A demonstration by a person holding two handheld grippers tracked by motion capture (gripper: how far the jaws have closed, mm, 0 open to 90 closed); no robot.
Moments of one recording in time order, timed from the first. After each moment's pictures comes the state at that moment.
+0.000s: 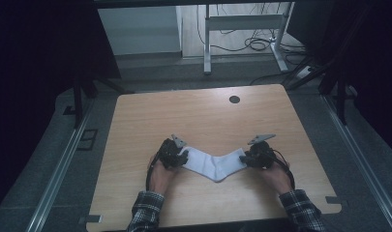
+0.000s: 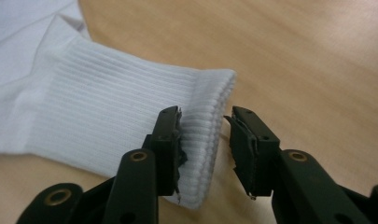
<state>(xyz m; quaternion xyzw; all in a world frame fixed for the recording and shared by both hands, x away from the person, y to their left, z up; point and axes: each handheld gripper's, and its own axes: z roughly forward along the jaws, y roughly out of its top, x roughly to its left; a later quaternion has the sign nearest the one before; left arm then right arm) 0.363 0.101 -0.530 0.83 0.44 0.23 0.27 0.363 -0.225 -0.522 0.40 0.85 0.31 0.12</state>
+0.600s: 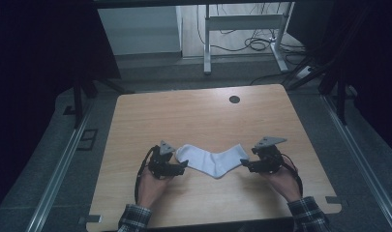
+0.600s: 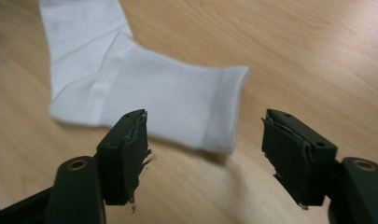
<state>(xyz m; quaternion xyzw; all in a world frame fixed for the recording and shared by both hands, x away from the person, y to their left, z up) 0.308 0.130 -0.506 0.81 0.43 0.16 0.36 0.334 -0.238 -0.498 0.38 0.84 0.36 0.14</state>
